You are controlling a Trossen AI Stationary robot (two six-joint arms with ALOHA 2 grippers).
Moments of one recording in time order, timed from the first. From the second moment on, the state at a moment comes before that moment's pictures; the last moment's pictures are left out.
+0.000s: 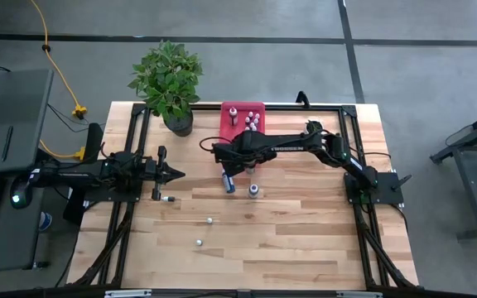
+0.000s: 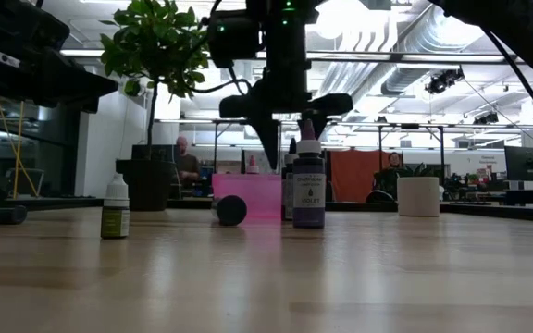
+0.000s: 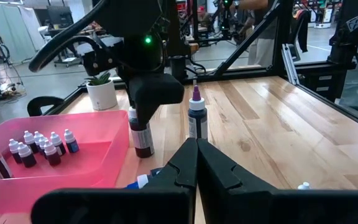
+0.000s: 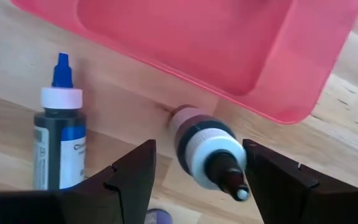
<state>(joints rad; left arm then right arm) 0.01 0.08 0.03 0.00 0.03 0.10 -0.09 2.27 2.07 -1.35 0.23 1.10</state>
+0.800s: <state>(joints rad) 0.01 0.08 0.03 0.00 0.03 0.10 -0.09 2.26 2.07 -1.36 0.20 1.09</state>
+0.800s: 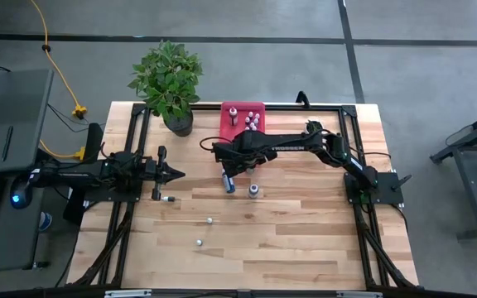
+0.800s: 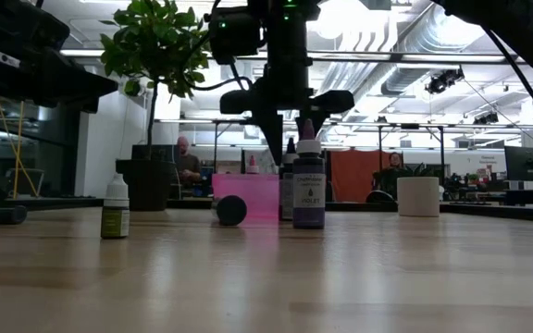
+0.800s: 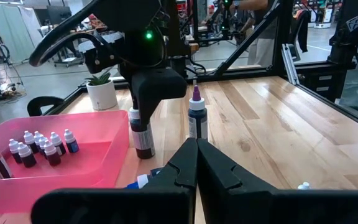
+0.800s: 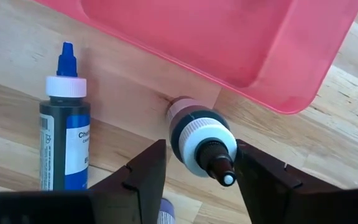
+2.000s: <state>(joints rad) 0.01 0.08 0.03 0.00 0.03 0.10 -0.06 2.14 2.07 -1.34 0.17 1.08</state>
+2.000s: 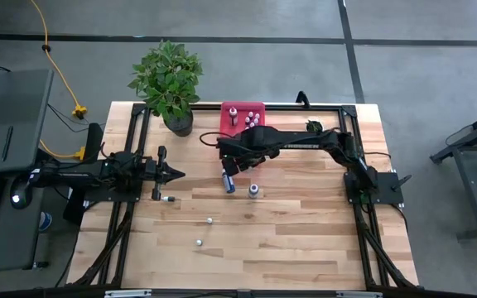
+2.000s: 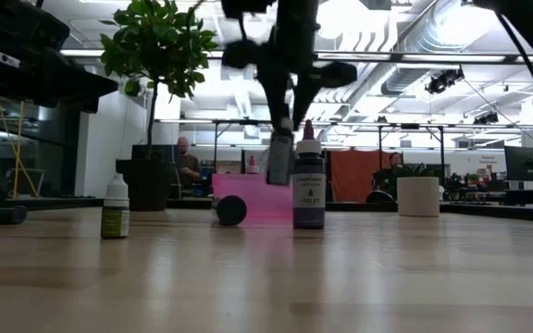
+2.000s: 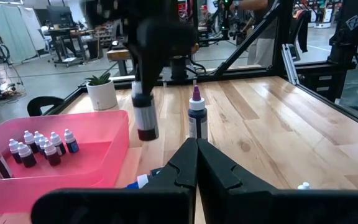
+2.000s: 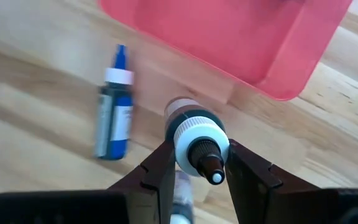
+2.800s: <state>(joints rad) 0.01 0.08 0.03 0.00 0.03 0.10 -0.04 2.01 2.26 -1.25 0.26 0.98</state>
